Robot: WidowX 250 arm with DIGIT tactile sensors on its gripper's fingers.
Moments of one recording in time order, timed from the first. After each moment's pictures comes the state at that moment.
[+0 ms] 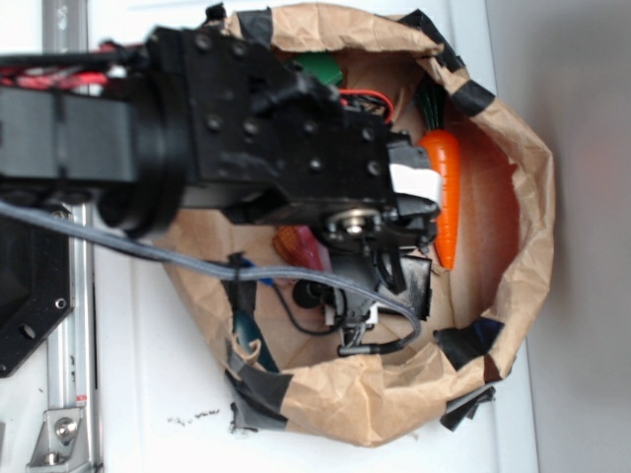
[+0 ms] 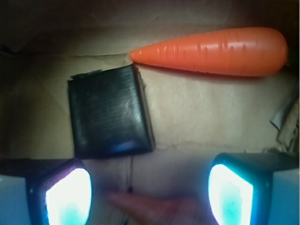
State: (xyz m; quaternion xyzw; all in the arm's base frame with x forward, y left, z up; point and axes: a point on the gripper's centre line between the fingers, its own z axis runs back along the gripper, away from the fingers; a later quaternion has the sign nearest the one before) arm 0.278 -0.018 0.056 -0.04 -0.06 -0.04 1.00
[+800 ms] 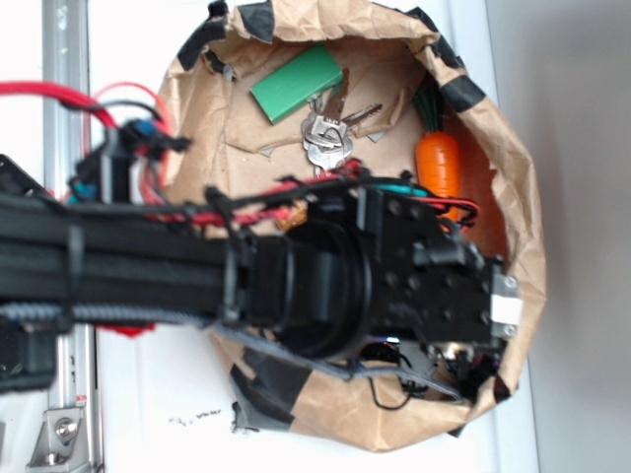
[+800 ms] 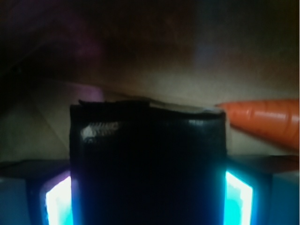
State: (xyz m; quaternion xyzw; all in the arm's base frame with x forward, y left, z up) arm 0.316 -0.077 0.016 0.00 -0.05 -0.12 0.99
